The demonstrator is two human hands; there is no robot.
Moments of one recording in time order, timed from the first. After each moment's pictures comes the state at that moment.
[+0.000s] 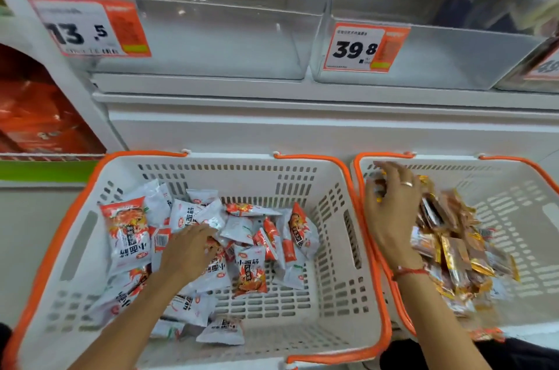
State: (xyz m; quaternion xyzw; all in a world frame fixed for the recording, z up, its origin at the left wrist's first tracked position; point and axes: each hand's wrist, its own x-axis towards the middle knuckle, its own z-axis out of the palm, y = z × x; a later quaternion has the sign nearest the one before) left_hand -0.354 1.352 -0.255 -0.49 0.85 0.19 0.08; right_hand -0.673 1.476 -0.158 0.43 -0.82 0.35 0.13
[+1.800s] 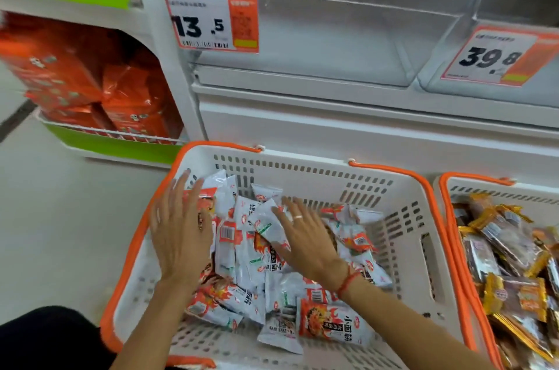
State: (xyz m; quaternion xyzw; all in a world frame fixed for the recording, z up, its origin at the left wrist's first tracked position) left_hand -0.270 1.336 -0.221 -0.63 0.73 -0.04 -0.26; right_hand -0.490 1.385 -0.244 0.76 -0.64 0.03 -0.10
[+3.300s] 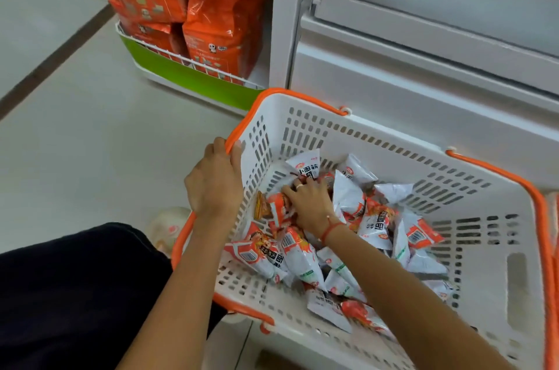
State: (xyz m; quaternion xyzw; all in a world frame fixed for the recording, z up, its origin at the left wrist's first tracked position) left_hand -0.232 1.325 -0.205 -0.79 0.59 0.10 -0.13; right_hand -0.405 1.323 -0.308 0.81 -0.53 -0.23 -0.03
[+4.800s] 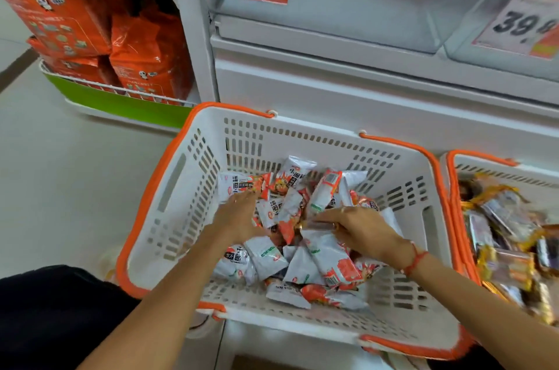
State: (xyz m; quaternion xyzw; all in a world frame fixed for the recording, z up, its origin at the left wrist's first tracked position) left_hand -0.311 1.347 -0.256 -0.51 0.79 0.31 0.14; right_hand -0.565 1.434 -0.219 0.81 -0.57 0.01 -0.15
